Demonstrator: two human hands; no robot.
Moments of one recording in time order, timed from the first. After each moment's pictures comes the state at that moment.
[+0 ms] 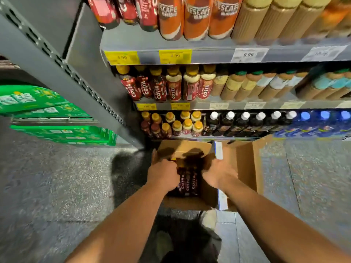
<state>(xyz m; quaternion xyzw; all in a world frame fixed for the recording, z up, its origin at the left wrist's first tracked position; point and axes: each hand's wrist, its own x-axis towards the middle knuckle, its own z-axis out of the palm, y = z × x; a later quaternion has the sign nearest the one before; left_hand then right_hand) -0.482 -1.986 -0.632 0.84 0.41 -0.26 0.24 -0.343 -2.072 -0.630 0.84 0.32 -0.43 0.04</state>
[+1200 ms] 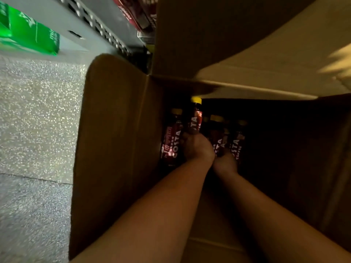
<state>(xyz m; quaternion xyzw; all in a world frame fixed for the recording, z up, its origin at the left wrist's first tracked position) -0.460 -2.008 -1.101 0.55 0.69 -0.25 0.40 -0.426 -2.076 -1.104 0.82 -0.04 -0.54 -0.16</state>
